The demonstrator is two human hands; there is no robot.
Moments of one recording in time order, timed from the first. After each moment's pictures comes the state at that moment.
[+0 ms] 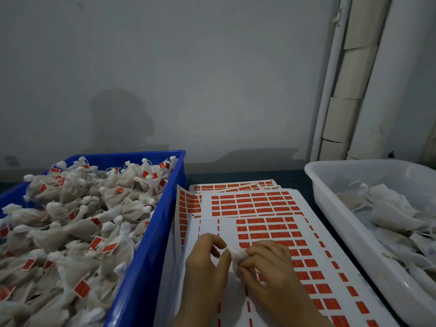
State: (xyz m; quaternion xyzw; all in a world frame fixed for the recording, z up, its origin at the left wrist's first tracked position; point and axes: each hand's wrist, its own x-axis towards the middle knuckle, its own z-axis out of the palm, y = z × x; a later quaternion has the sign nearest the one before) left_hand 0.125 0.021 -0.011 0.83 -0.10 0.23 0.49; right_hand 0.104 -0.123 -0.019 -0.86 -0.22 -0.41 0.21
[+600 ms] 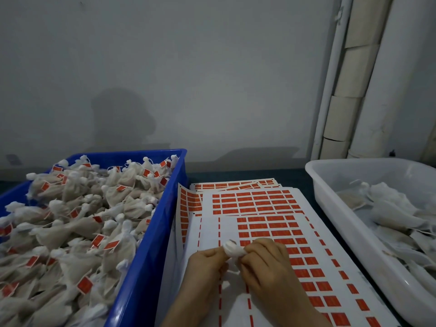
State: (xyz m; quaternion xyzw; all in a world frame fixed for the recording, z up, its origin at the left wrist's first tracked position) left_hand 0.140 0.023 -0.019 0.68 0.13 -0.10 0.71; right_hand 0.106 -0.117 -0.021 -0.85 -0.23 -0.45 0.10
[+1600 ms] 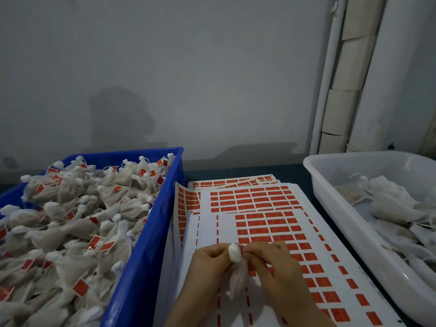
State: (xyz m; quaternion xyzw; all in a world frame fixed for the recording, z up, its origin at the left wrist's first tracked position) left_hand 0.123 0.017 -0.002 0.68 -0.03 -0.08 0.73; right_hand 0.100 -0.121 -0.015 -0.82 -0.19 -0.41 0.34
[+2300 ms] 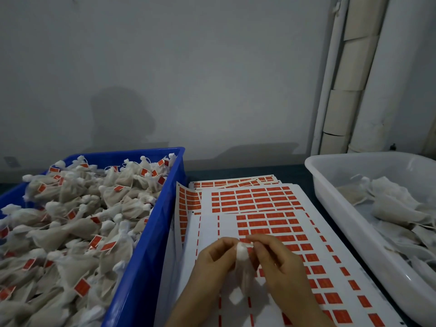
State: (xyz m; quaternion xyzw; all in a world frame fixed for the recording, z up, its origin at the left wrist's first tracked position) left_hand 0.124 0.017 -0.005 0.71 -0.05 -0.09 0.70; right_hand 0.096 -0.119 -0.005 -0.80 -0.06 -0.23 0.55
